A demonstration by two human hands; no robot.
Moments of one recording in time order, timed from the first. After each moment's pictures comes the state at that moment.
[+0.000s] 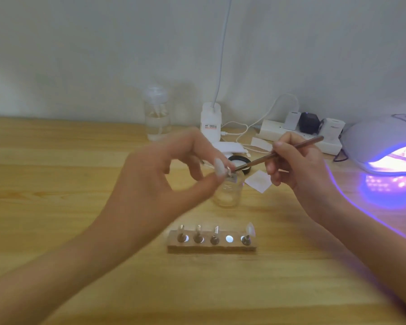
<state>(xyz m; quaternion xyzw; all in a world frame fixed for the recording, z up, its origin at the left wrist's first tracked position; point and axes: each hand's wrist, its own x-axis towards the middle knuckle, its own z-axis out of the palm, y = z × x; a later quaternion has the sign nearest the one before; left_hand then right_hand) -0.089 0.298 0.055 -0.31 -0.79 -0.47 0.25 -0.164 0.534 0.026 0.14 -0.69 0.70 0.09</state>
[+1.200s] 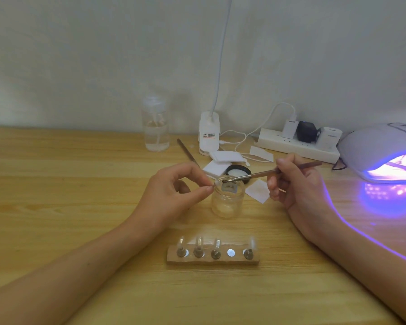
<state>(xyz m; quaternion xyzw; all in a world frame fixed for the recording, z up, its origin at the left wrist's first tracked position) -0.155 0.297 -0.002 -0.17 -0.78 -0.59 0.09 -0.165 0.534 0.006 0.10 -0.61 0.78 0.08</state>
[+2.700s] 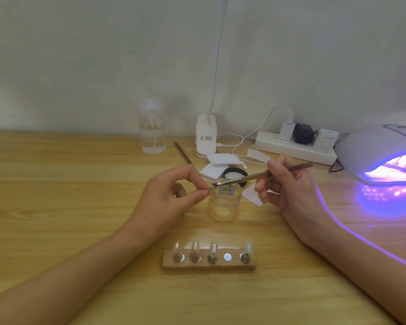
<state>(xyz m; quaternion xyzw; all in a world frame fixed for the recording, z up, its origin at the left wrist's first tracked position) -0.154 0.297 -0.002 -0.20 -0.78 -0.58 0.11 -0.167 0.532 0.004 0.13 -0.62 0.77 0.06</state>
